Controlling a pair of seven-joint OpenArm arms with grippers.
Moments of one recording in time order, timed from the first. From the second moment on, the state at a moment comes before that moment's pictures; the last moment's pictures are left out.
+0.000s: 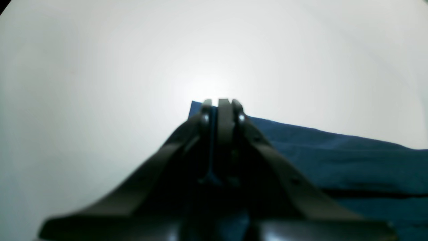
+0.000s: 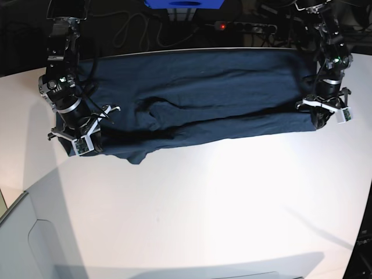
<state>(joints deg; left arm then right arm) 17.9 -14.1 -31.2 93.4 -27.5 -17.3 24.0 -11.6 8.8 11.1 106.5 3.3 27.9 -34.7</state>
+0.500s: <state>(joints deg) 17.9 -14.1 -31.8 102.9 -27.7 -17.2 29.9 -15.6 9.8 16.7 106.8 3.3 28.1 -34.5</state>
